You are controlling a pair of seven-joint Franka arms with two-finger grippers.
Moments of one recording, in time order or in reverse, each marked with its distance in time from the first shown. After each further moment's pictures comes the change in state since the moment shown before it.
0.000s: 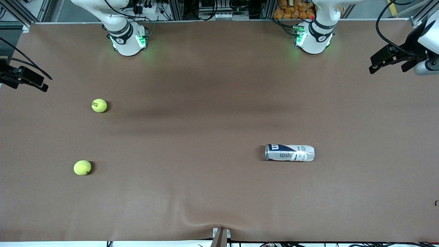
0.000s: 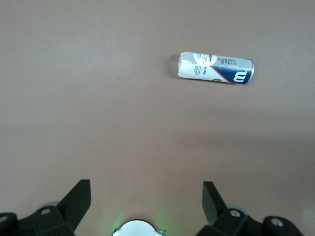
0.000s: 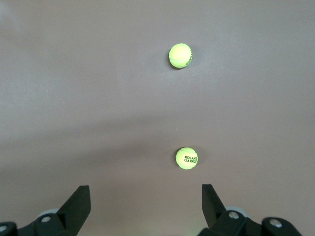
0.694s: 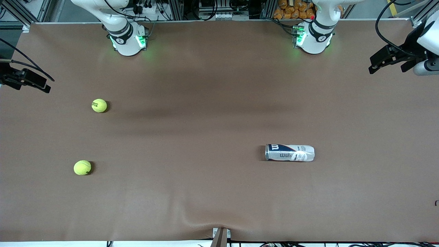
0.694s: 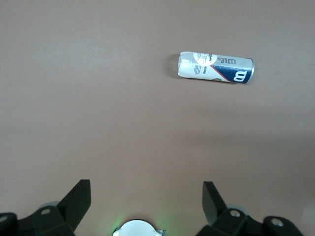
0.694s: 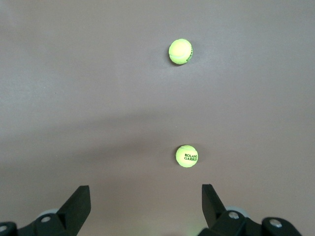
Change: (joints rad) left arm 0.000 0.003 0.000 -0.001 0.000 0.000 0.000; right arm 0.000 0.008 0.000 -0.011 0.000 -0.001 0.000
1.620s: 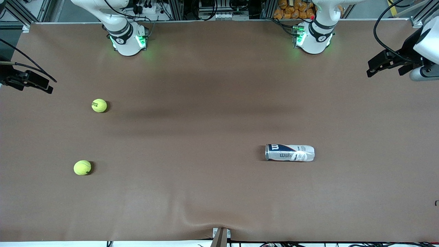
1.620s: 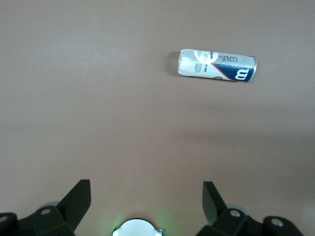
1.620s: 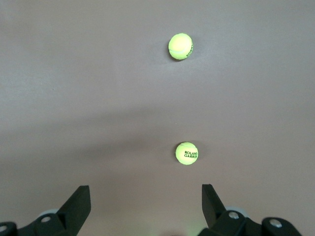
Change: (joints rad) left arm -0.001 0.019 0.000 0.000 0.000 0.002 0.000; right arm 0.000 0.003 -0.001 -0.021 0.000 0.000 0.000
